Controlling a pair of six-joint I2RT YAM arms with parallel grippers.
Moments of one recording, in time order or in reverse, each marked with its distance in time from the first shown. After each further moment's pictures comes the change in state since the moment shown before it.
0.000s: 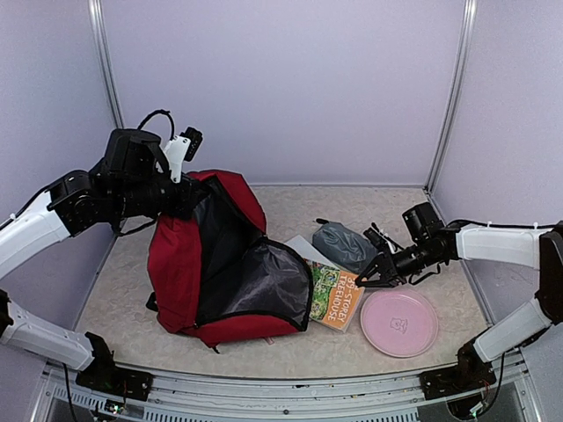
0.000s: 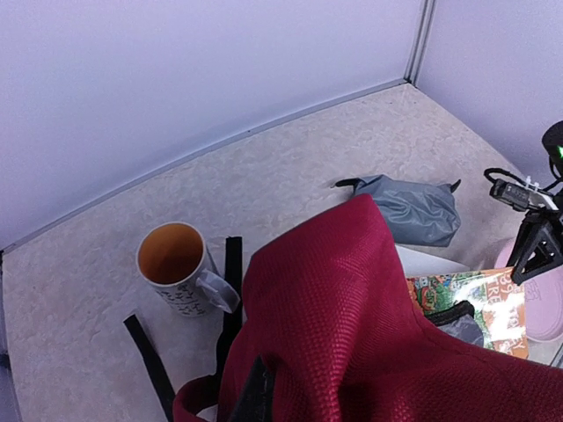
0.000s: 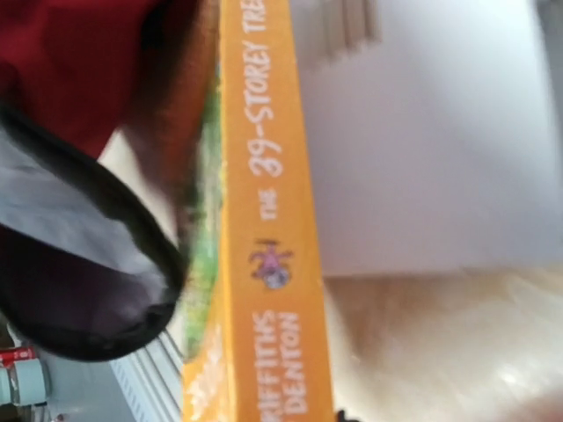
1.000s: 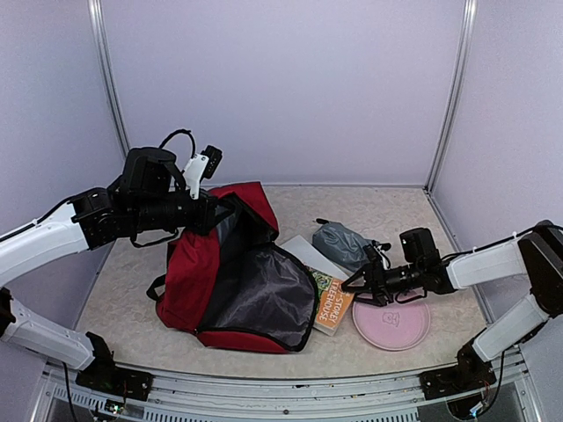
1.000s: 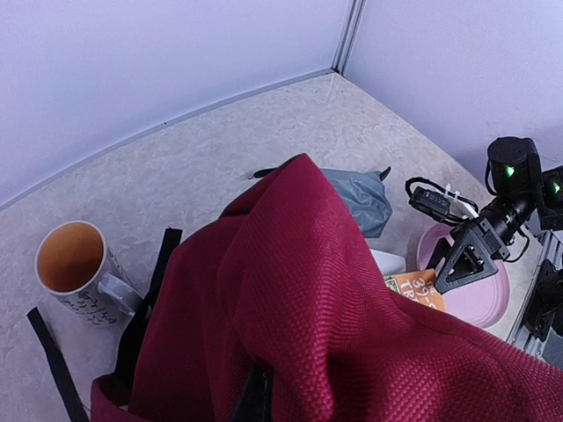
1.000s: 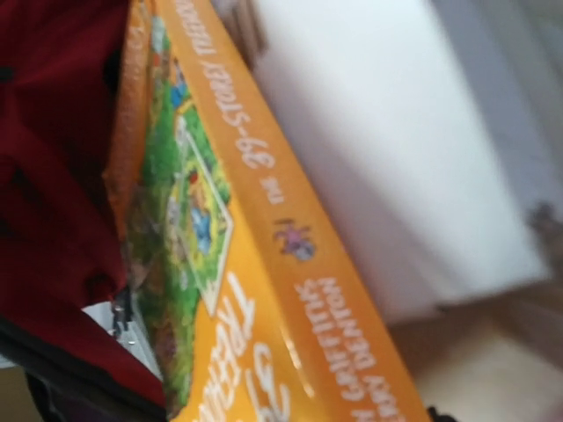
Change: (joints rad) left arm 0.000 0.035 -0.153 0.223 0.234 -0.059; right arm 0.069 0.056 -0.288 0.626 0.037 0.497
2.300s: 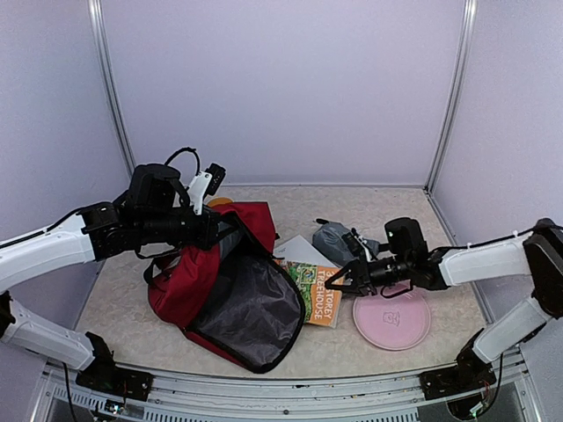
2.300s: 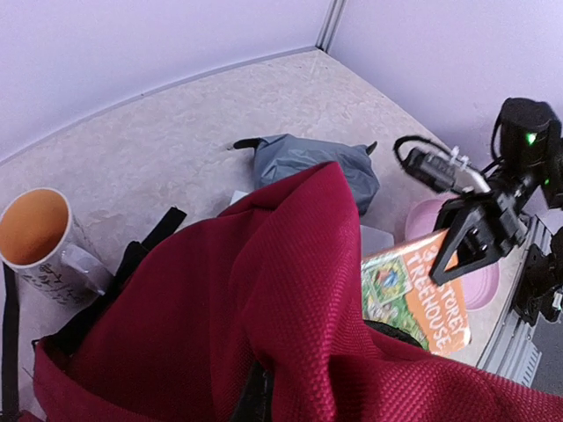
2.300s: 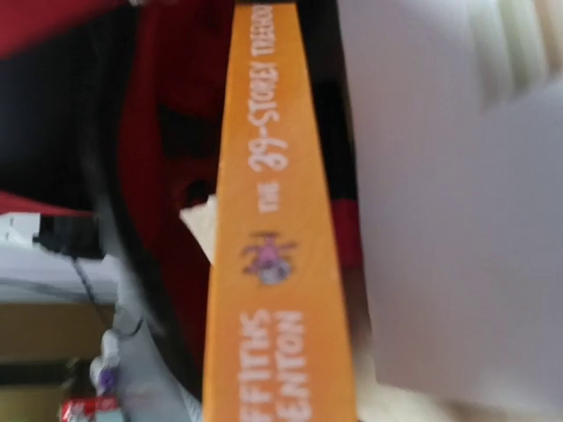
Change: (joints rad) left arm 0.016 -0.003 -0.124 0.091 0.094 -0.040; right arm 0.162 0.027 0.100 0.091 0.014 0.027
